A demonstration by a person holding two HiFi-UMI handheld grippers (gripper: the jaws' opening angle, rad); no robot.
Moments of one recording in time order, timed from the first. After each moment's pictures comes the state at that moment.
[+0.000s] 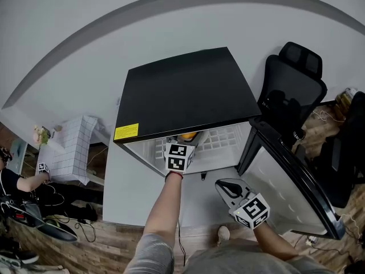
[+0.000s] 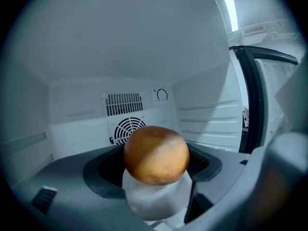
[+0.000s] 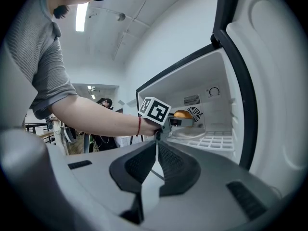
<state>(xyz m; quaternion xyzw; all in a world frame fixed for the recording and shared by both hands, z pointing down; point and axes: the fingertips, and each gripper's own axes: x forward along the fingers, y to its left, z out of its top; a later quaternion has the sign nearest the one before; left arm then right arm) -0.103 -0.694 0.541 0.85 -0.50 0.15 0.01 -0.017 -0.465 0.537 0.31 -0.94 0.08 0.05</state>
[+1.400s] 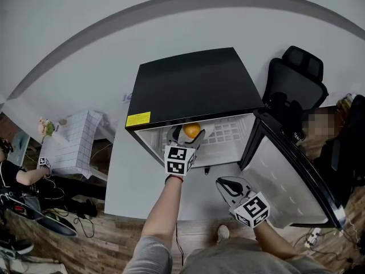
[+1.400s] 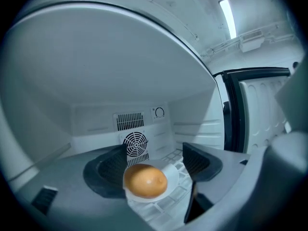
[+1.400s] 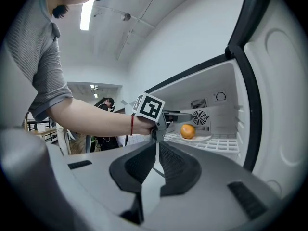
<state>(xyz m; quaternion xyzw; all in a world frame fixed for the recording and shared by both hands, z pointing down) -0.117 -0.640 0.499 0.85 -0.52 0.10 -0.01 -0.031 -0.435 0.522 0.31 -0.95 0.07 0.05</state>
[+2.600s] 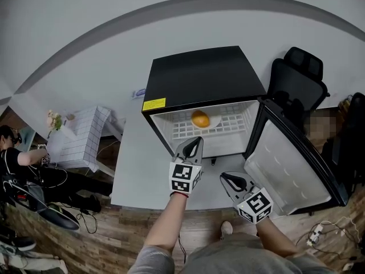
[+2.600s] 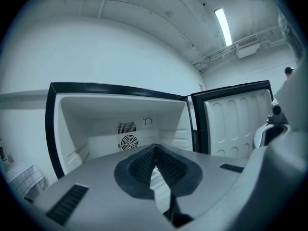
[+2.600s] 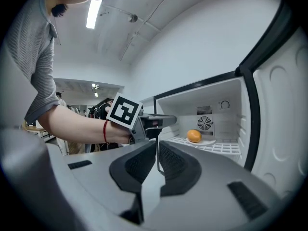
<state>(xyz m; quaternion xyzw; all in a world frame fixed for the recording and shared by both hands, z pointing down) -0.121 -0.517 0.476 0.86 -0.51 0.07 -0.02 -0.045 -0.387 0.501 0.31 -0.95 0.04 0.04</state>
